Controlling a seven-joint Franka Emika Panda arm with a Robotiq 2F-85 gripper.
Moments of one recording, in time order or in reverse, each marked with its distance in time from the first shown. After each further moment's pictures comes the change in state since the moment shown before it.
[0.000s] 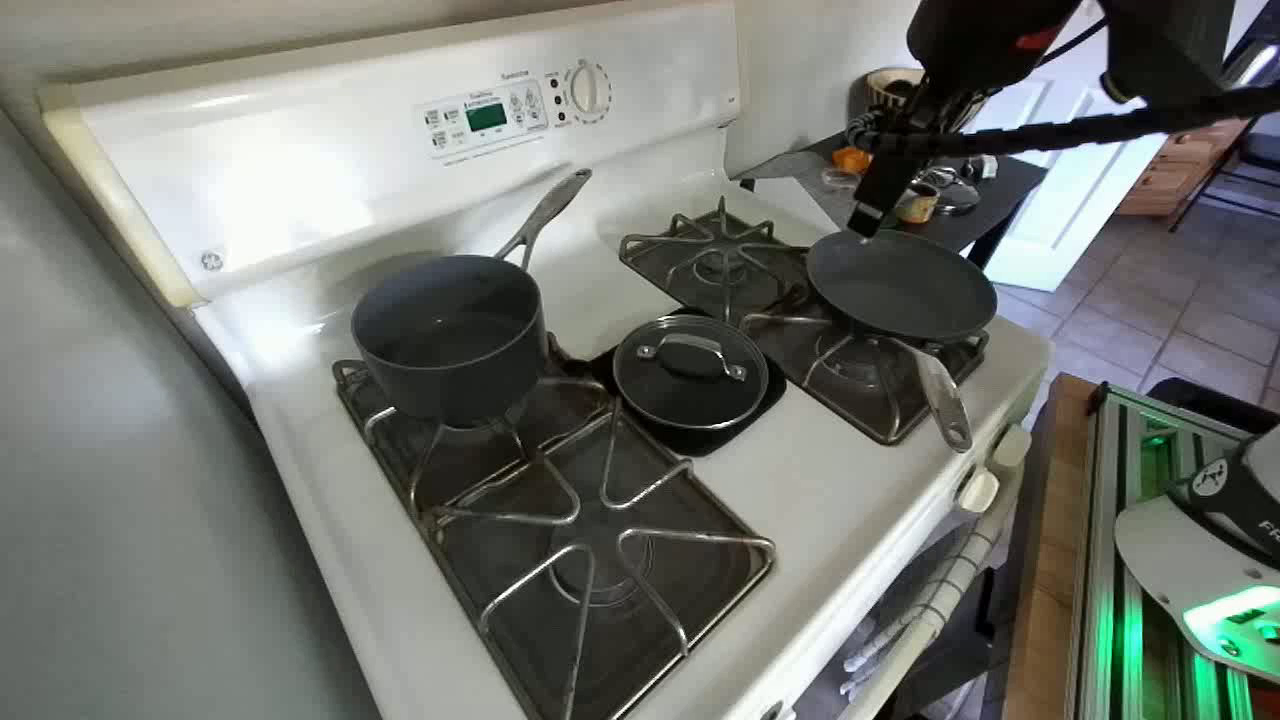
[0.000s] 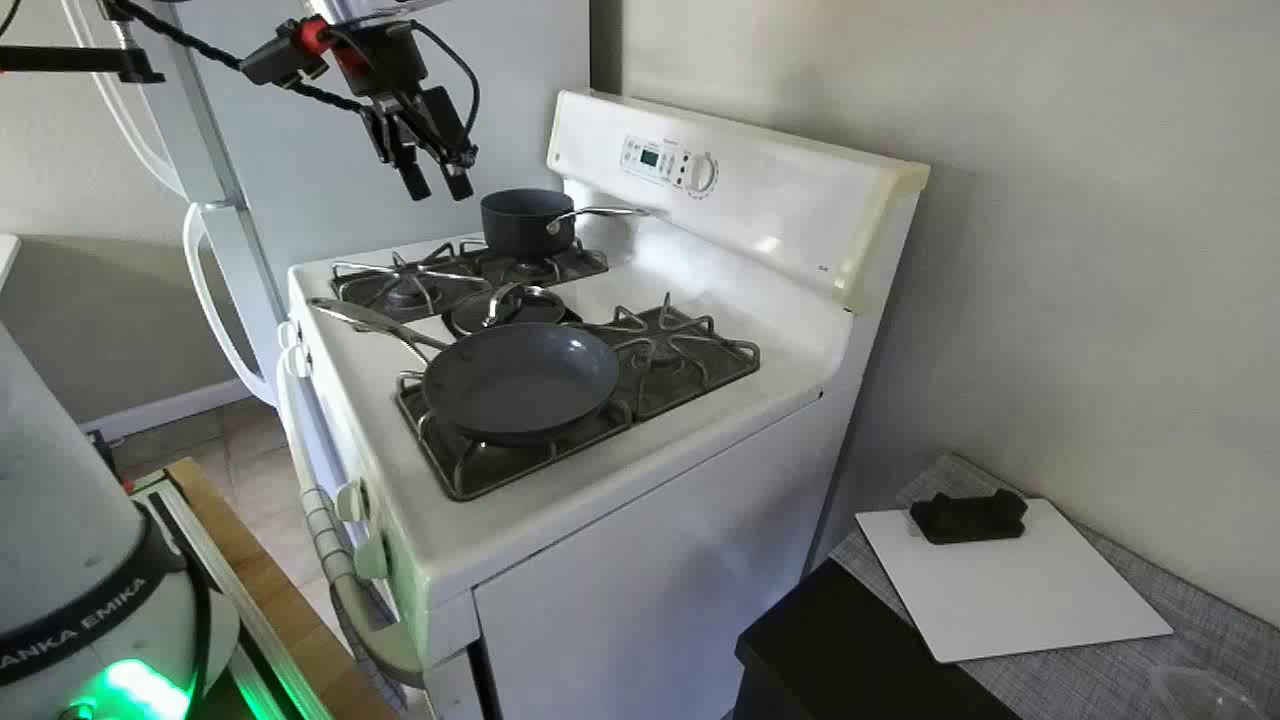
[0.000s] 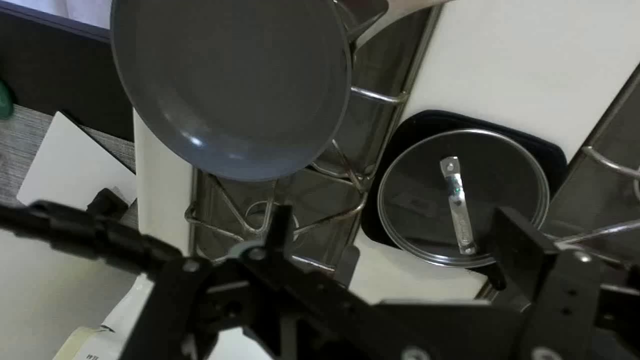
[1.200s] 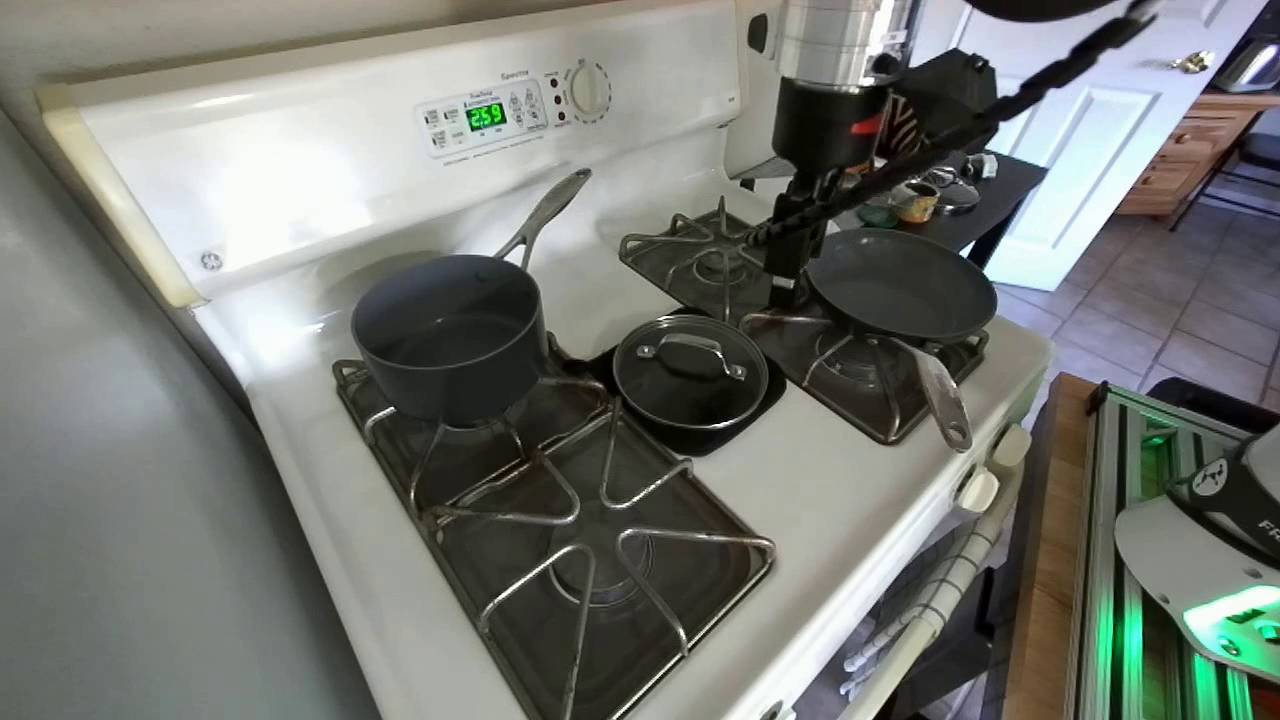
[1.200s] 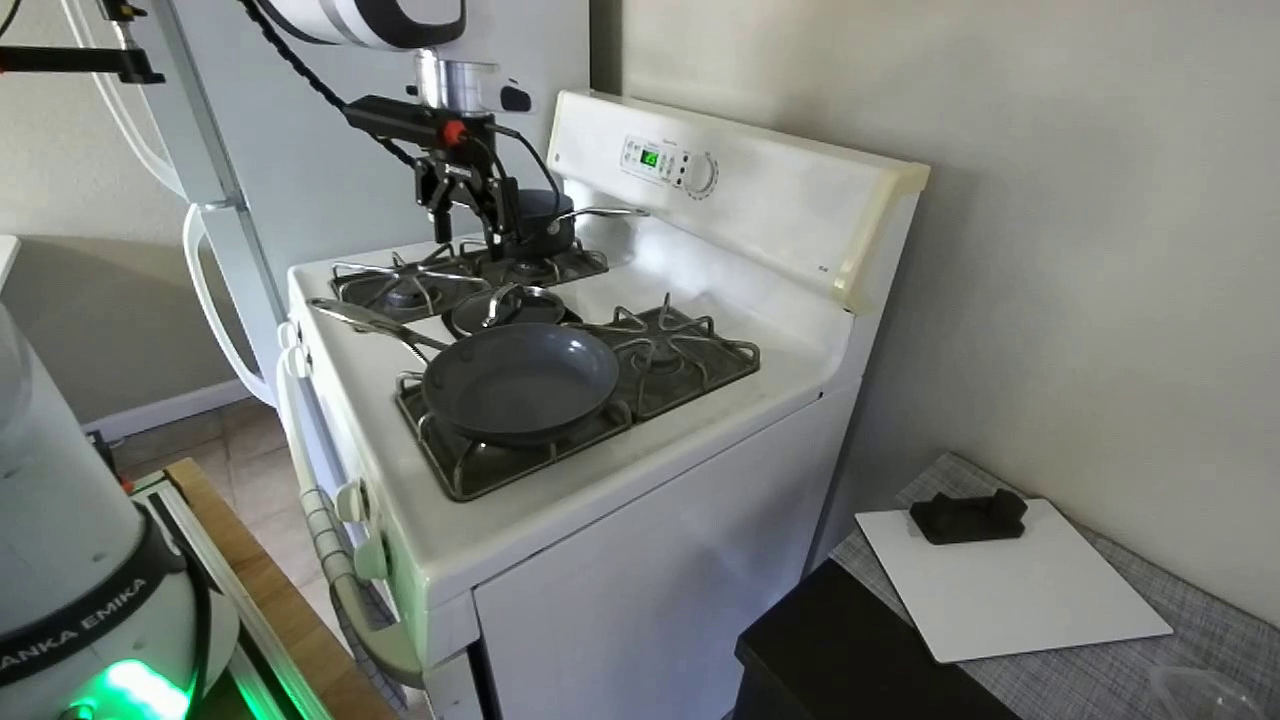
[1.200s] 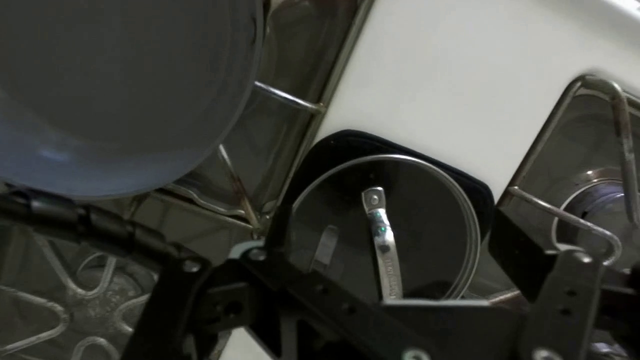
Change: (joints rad) arm 0.078 0.408 -0.164 0.178 0.192 0.033 -0.304
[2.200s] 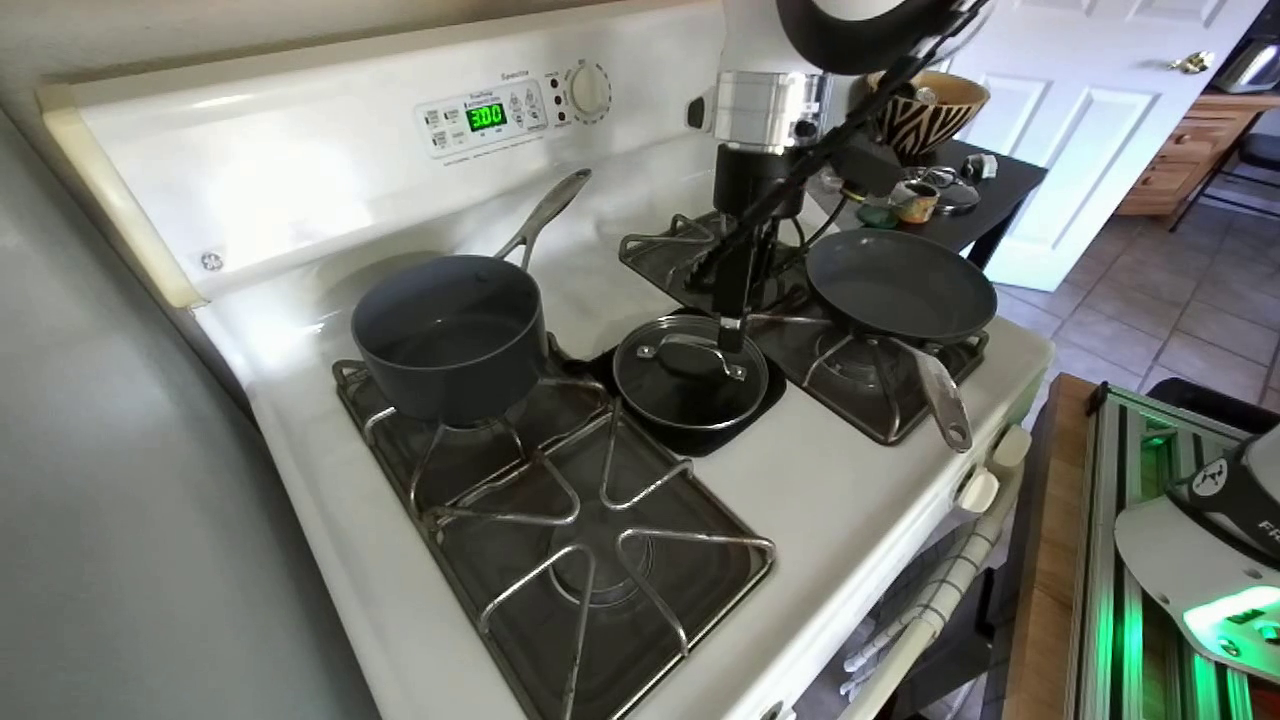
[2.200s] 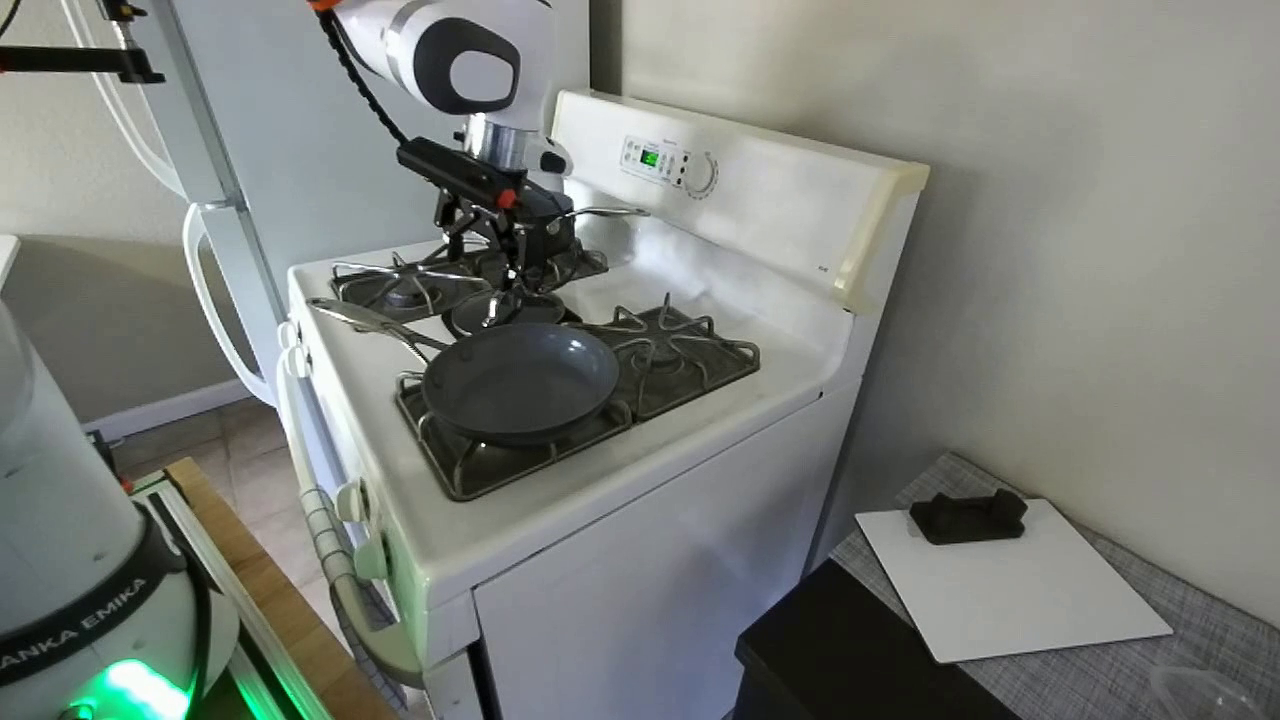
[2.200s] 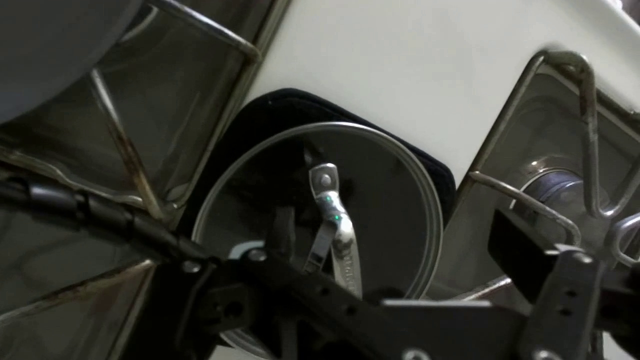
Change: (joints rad) arm 0.009 0.219 -0.043 0.095 0.236 0.052 -0.279
